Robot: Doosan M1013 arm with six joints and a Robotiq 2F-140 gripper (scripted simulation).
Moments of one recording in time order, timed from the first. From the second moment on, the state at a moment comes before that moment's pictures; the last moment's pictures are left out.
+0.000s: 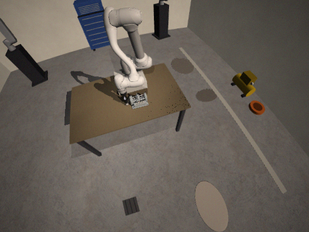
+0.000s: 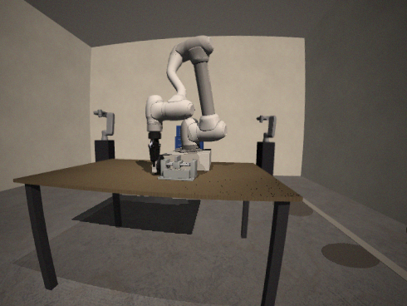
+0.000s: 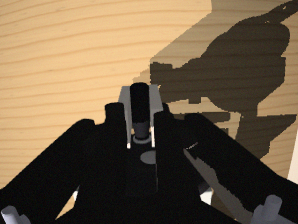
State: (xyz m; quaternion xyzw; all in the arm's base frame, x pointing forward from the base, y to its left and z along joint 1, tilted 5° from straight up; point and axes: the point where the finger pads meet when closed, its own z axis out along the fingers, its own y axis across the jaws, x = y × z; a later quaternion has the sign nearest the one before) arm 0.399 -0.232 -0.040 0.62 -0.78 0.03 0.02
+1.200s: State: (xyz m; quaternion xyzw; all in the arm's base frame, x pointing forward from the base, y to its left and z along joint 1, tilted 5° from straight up) arm 0.409 -0.229 0.027 0.62 -0.78 0.03 0.02
